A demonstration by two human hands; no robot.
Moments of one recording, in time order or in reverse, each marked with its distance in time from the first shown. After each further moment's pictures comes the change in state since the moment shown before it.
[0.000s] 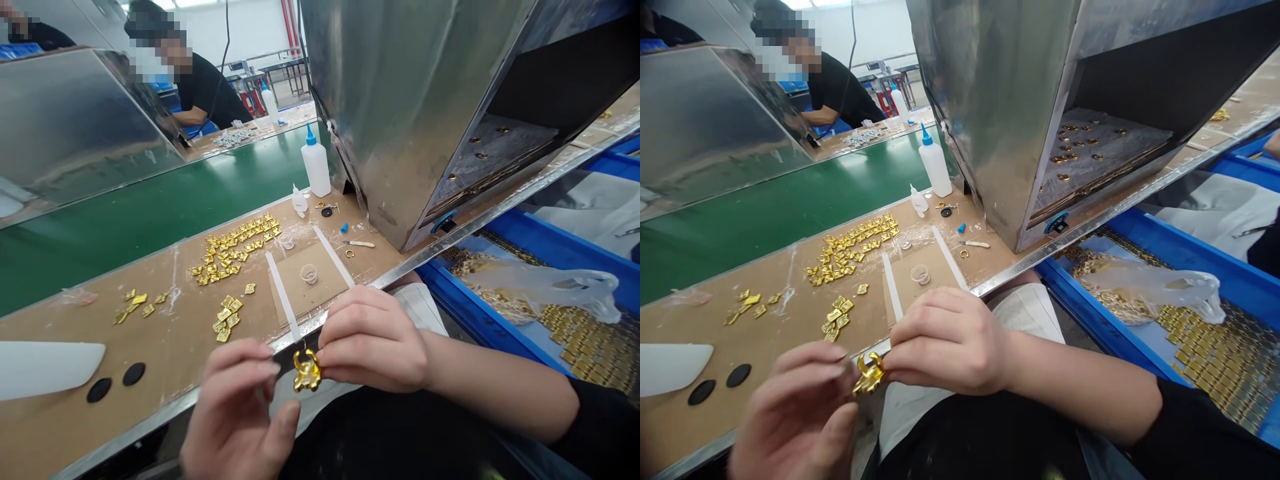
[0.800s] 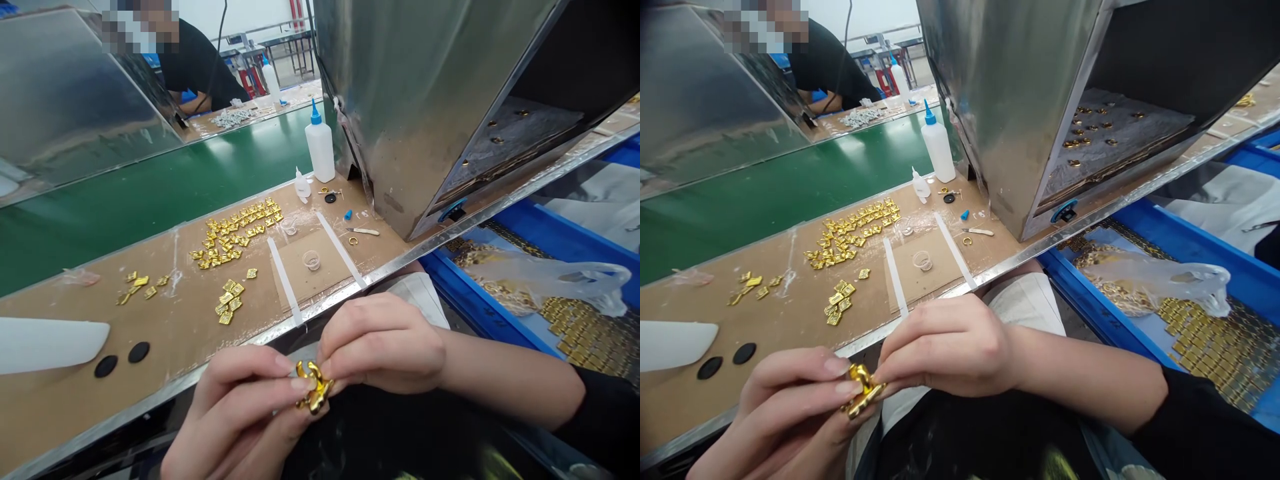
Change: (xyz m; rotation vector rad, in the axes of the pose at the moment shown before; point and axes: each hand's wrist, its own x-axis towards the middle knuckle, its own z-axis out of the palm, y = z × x) left_hand 0.004 0.025 -0.002 0.218 -0.111 0.182; right_hand -0.003 -0.013 0.008 0.322 0.034 0.083
